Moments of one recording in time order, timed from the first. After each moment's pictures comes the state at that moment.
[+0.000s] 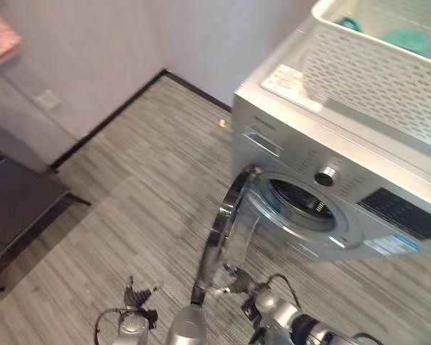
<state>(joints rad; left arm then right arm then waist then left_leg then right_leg) 0.09 0.30 -0.15 0.61 -0.09 -0.17 0.52 -0.33 -0.06 0.78 0.93 0.21 -0.08 -0.09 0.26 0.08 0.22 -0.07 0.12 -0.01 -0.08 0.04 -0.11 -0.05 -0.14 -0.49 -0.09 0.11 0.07</state>
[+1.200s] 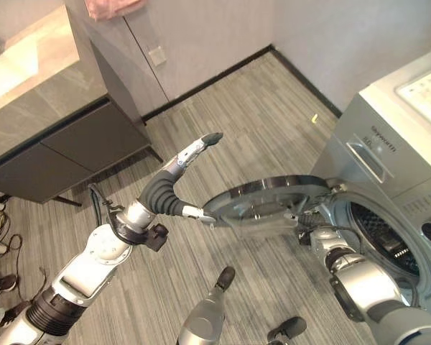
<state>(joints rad) -0.20 0.76 -0.36 -0.36 -0.29 -0.30 0.00 -0.77 -0.31 0.31 1.43 0.42 -0.04 -0.18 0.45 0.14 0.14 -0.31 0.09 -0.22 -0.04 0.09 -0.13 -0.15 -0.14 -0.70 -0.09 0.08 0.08</state>
